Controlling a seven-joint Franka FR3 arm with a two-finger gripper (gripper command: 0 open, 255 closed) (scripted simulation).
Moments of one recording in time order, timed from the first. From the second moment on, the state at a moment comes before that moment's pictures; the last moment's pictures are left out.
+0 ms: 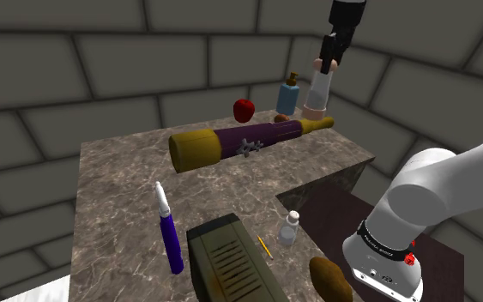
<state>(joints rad) -0.11 -0.68 -0.03 -2.14 -0.19 1.52 -0.16</state>
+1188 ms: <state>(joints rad) -0.01 -0.88 0.32 -2.19 0.07 1.33 0.21</state>
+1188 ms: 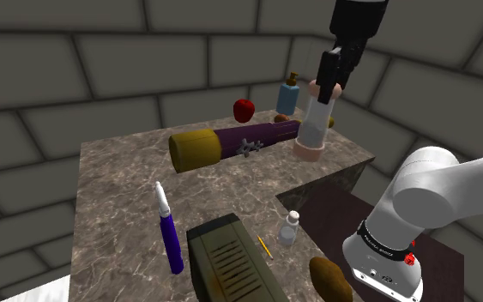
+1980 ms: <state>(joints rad) 0.01 -0.95 0.35 -2.38 0.11 1.46 0.23</state>
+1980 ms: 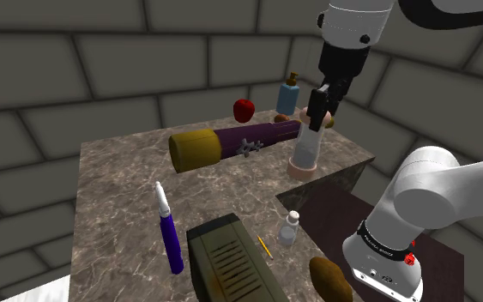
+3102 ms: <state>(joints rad) 0.05 -1.01 0.40 -2.63 0.16 1.65 0.25</state>
